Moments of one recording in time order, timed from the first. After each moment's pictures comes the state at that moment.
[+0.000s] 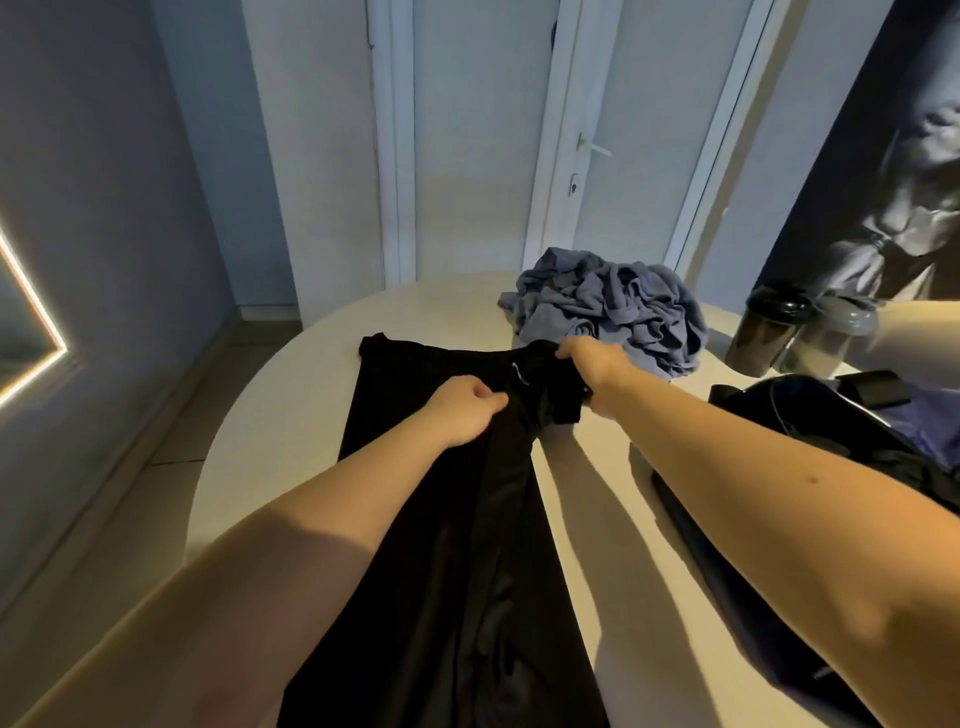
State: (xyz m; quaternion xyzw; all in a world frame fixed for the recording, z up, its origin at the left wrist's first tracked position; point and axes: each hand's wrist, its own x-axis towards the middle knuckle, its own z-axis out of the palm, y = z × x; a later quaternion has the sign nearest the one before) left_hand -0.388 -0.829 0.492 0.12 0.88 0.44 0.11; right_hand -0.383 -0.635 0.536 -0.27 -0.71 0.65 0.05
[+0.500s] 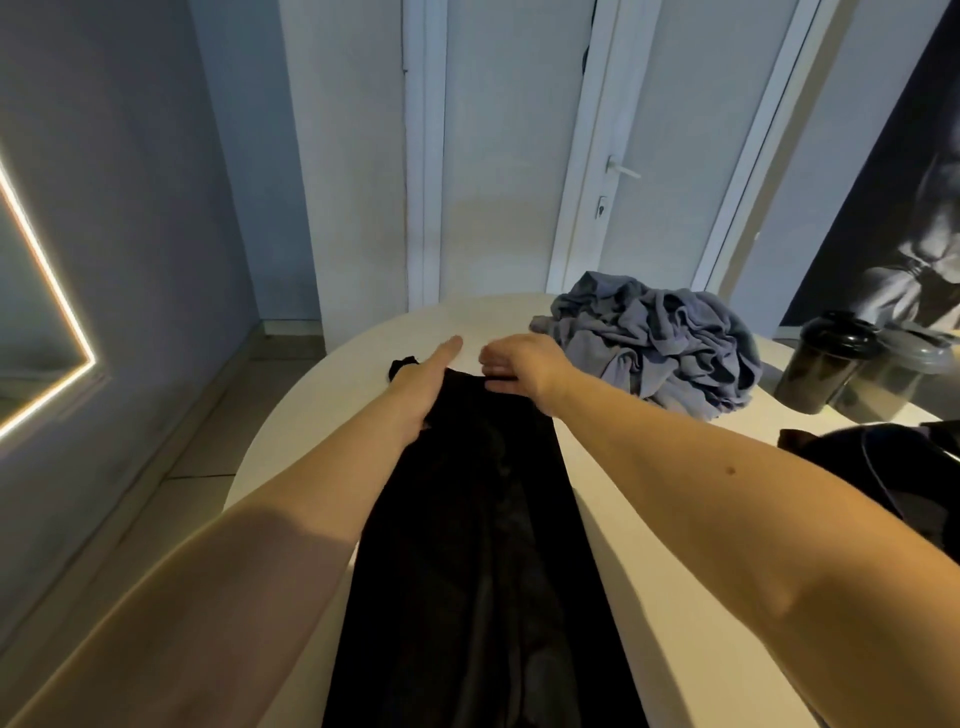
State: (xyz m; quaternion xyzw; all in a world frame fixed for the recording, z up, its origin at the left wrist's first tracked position) left_hand -0.458 -0.896 0.509 -0.08 0.70 0.70 0.12; right_hand -0.450 -0.736 0.540 -0.07 -0.72 0.69 -0.02
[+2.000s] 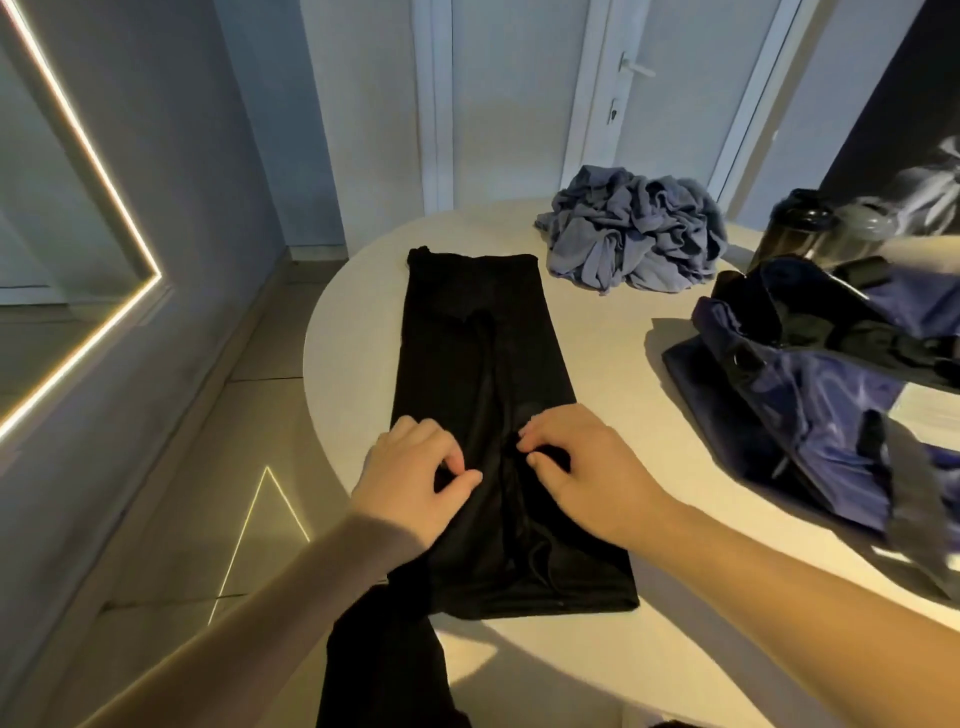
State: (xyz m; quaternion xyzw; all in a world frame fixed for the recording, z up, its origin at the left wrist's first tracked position) left_hand -0.111 -0.971 0.456 0.23 0.94 0.25 -0.09; right_hand -0.086 -0.737 0.479 0.17 -0.93 0.30 0.11
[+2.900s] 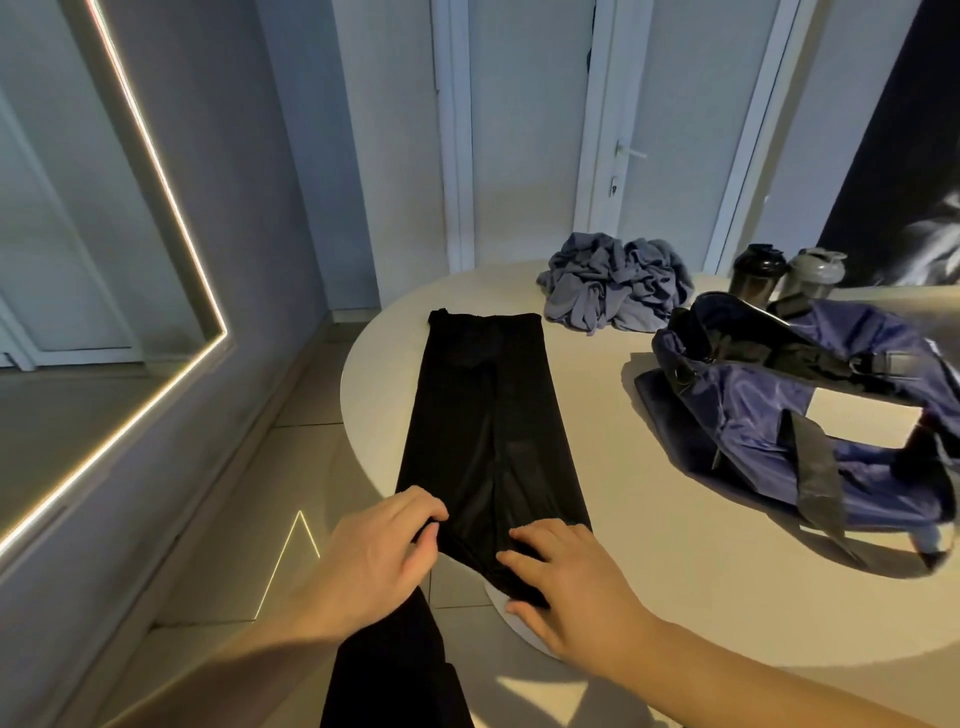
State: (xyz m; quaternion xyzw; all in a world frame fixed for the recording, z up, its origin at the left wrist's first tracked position) left_hand 0.019 -0.997 0.476 0.30 0.91 0.22 -0.18; right_hand 0.050 -0.738 0.443 0.28 -0.95 0.08 0.09
